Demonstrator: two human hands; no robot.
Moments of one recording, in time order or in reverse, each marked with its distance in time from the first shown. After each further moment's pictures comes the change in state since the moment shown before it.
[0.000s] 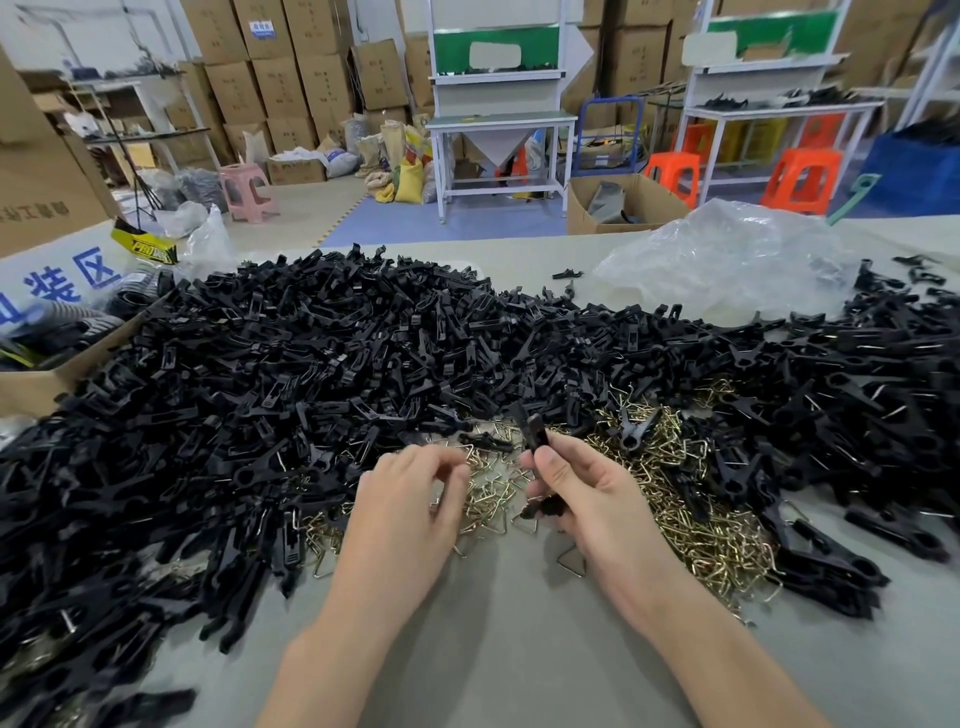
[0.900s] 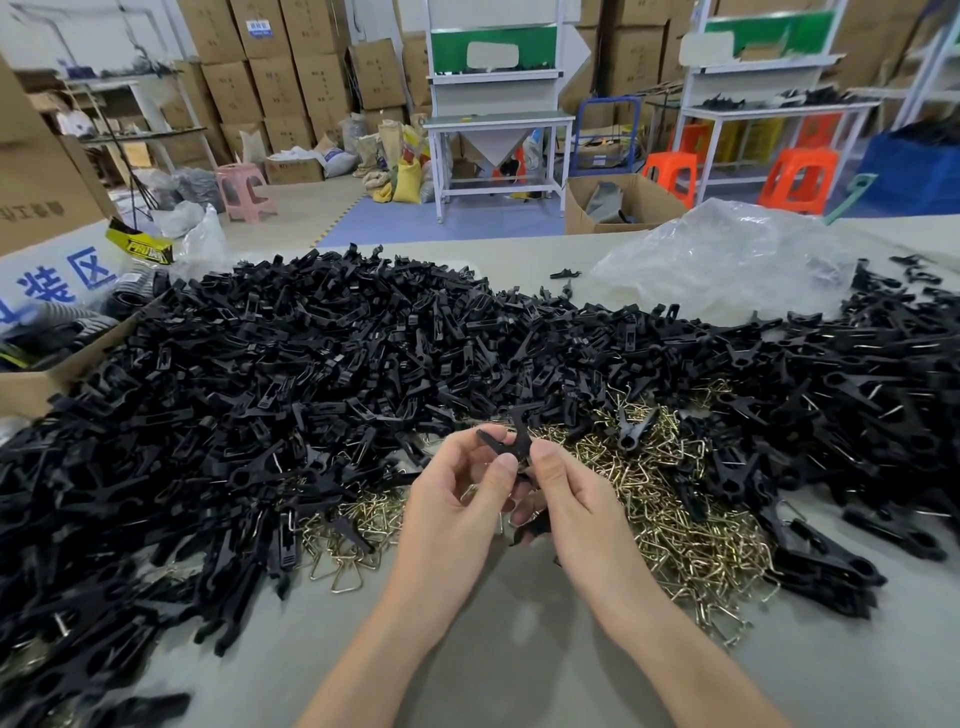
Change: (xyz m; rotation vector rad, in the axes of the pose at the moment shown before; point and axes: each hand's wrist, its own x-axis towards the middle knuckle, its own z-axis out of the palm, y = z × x) left_hand -0.003 0.042 0.016 -0.926 -0.055 -0.221; right_hand -0.005 0.009 0.011 -0.310 -0.035 -0.173
